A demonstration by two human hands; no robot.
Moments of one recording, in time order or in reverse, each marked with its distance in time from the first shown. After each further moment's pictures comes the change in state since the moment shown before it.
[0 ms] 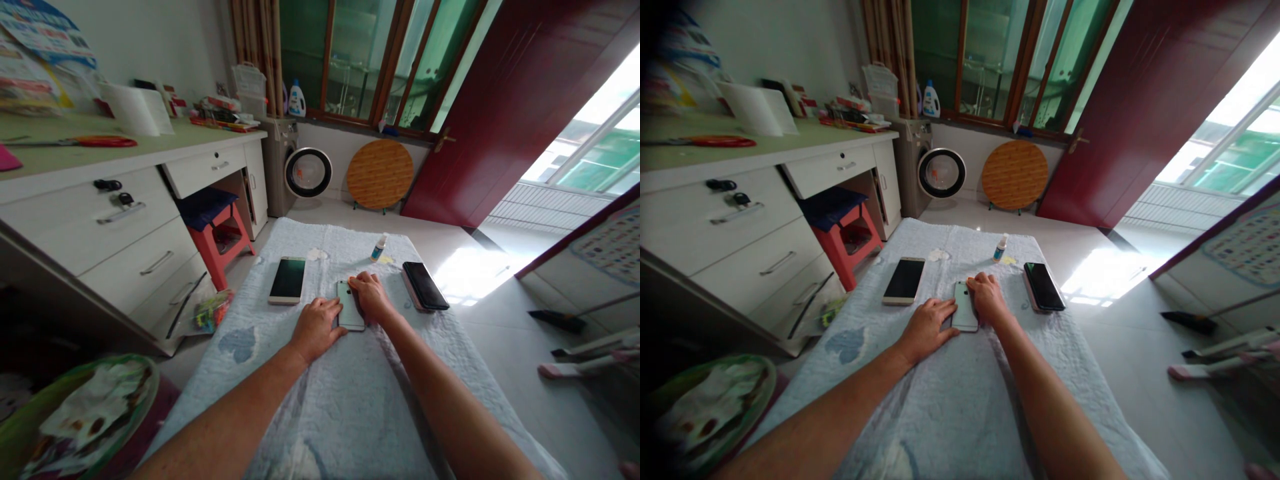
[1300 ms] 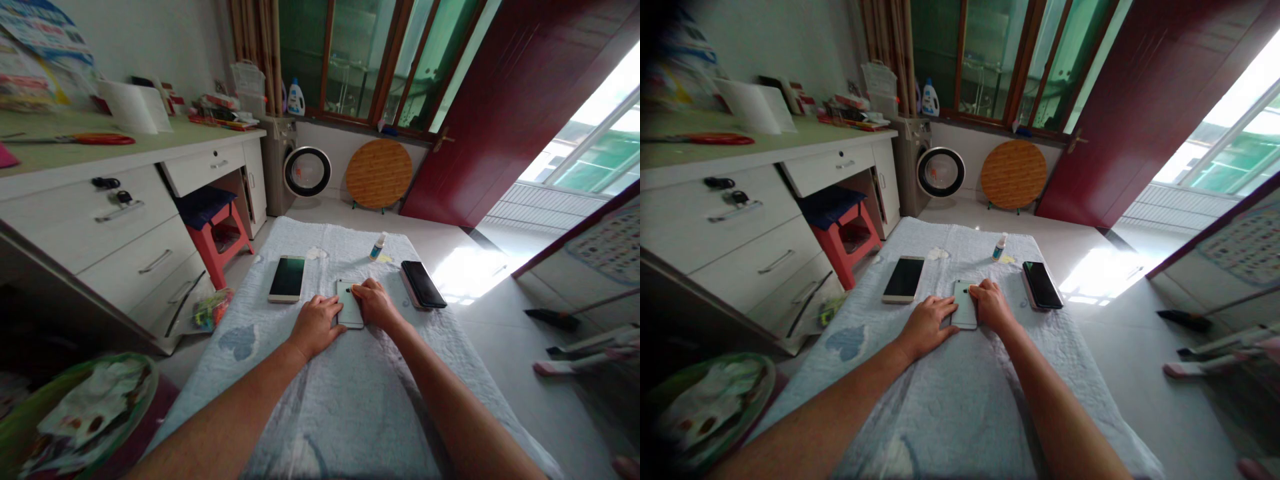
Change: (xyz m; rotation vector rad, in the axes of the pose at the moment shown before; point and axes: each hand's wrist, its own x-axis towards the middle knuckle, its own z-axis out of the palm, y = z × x) left_hand 0.001 -0.003 0.000 0.030 0.003 0.025; right_hand -0.024 0.001 -0.004 0.115 0.015 0.002
